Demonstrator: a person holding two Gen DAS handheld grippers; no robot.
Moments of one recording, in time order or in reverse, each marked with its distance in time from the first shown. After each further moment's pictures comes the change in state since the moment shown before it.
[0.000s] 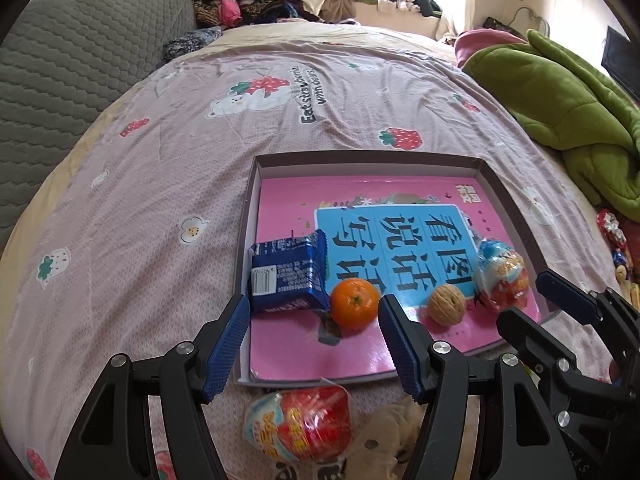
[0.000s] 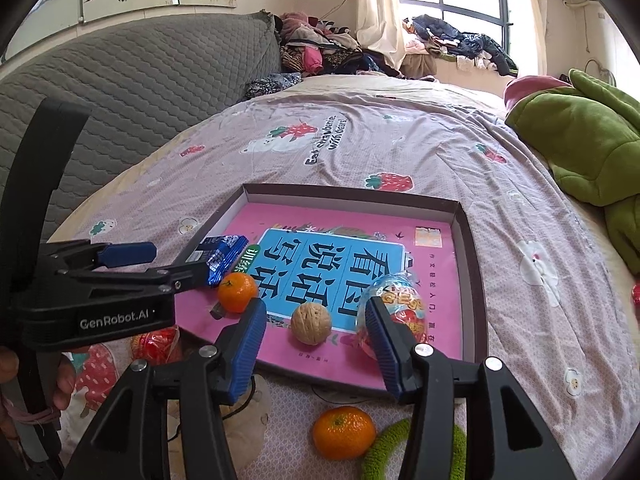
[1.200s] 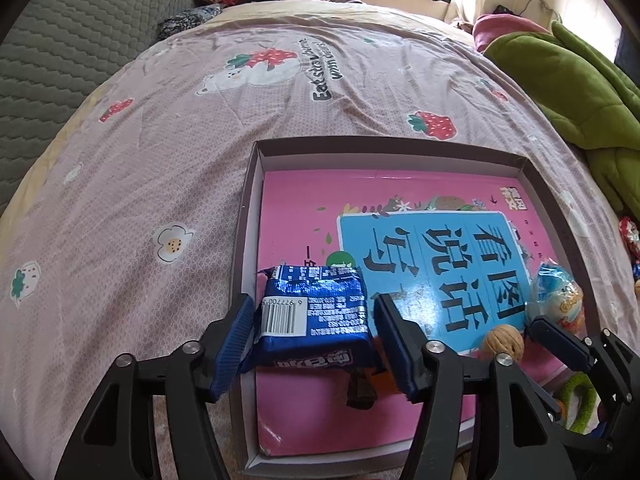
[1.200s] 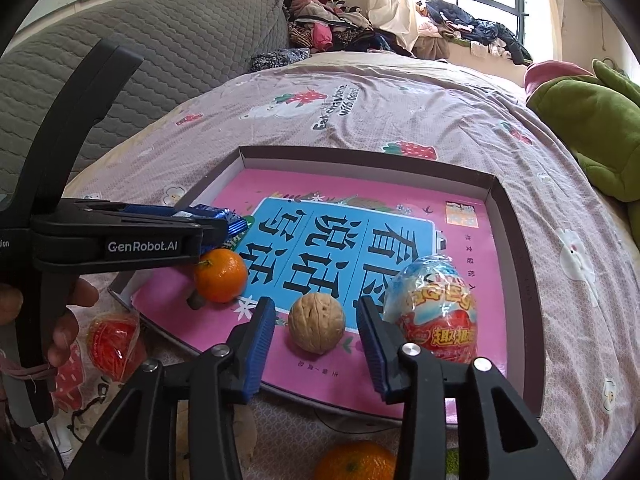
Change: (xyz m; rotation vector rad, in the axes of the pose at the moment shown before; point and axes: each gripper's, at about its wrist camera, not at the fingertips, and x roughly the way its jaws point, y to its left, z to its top) left arm 0.070 0.016 0.027 -0.010 0.076 -0.004; right arm 0.056 0.004 -0.012 -0.035 0.074 0.020
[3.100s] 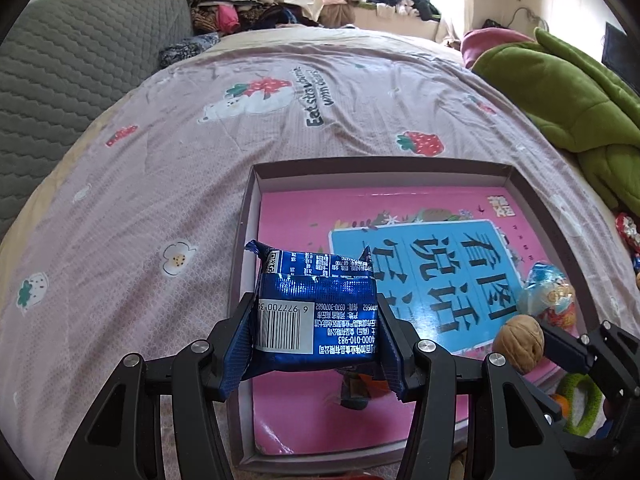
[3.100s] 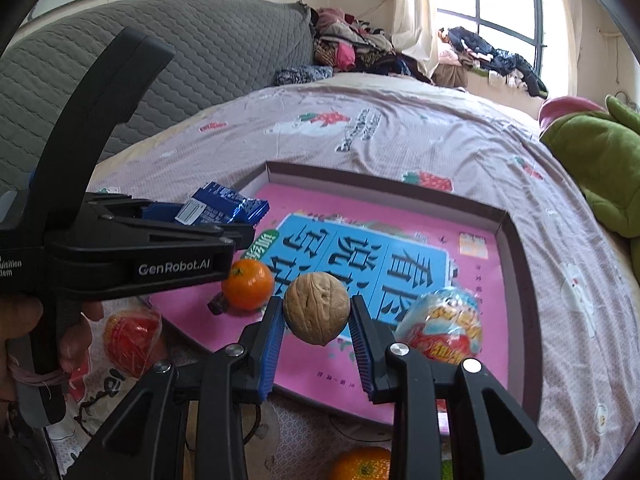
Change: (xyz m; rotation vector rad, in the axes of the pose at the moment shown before) left arm -0.012 -0.008 -0.010 0.035 -0.114 0.011; right arm -0.004 0.016 0.001 -0.092 -0.064 0.026
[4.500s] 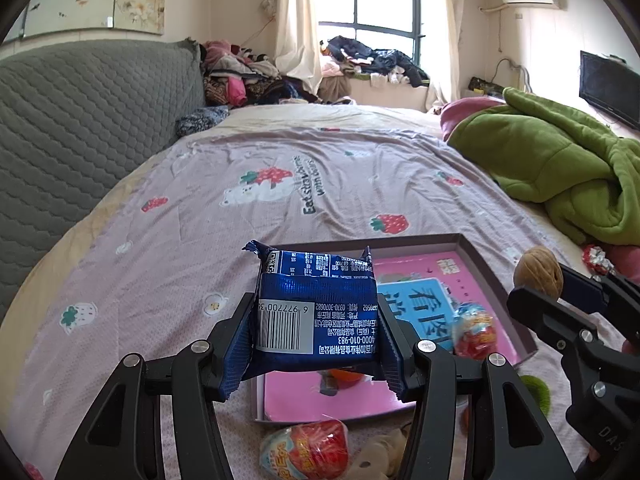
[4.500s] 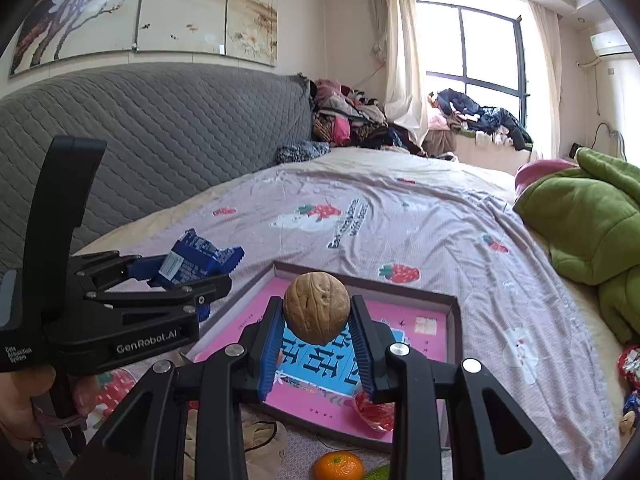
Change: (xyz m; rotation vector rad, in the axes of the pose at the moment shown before) left arm -0.114 -0.006 -0.014 -0.004 -0.271 -0.015; right arm -0.106 0.000 0.030 -0.015 -0.261 -0.009
